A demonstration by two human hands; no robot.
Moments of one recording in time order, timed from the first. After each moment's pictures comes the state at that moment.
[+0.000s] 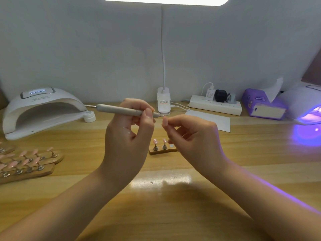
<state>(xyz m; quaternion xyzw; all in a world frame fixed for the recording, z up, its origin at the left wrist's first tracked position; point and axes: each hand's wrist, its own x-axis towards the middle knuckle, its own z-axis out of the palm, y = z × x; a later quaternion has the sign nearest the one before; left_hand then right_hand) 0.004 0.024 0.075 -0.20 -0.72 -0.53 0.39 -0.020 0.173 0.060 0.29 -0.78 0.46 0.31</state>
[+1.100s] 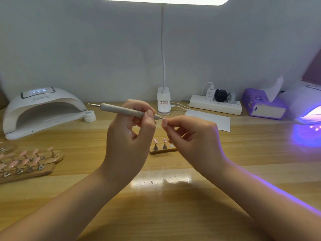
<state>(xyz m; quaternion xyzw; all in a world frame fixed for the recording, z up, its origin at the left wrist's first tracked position) 0.004 0.025 0.075 -0.20 -0.73 -0.54 0.37 -0.020 0.173 0.059 0.30 -0.79 0.43 0.33</state>
